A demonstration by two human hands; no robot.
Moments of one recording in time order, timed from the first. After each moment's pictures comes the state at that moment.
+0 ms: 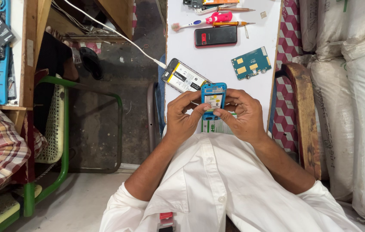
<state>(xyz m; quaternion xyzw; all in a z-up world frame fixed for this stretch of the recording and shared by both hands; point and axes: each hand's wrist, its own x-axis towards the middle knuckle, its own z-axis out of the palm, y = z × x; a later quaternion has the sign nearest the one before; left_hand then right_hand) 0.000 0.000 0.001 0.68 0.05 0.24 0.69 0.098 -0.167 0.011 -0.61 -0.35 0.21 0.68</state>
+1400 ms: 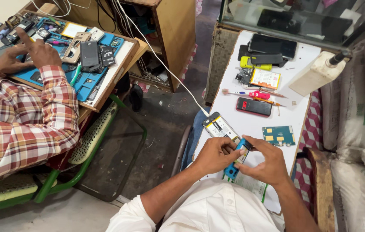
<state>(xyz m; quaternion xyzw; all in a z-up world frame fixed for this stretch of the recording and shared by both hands) 0.000 0.007 0.029 0.74 0.16 0.12 0.64 0.131 -0.154 0.031 -0.75 -0.51 0.06 0.43</state>
